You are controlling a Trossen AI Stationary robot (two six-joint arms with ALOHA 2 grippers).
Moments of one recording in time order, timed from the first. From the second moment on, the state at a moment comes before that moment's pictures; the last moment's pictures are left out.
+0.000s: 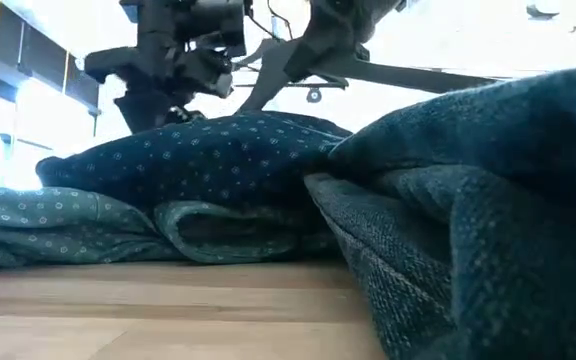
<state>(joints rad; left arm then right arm) 0.07 1.62 1.18 -0.97 0.09 0.22 0.15 1.67 1.33 -0.44 0.24 0.33</state>
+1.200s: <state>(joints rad) 0.06 1.62 1.97 -1.33 0.01 0.22 0.08 1.53 1.33 -0.13 0.31 0.14</state>
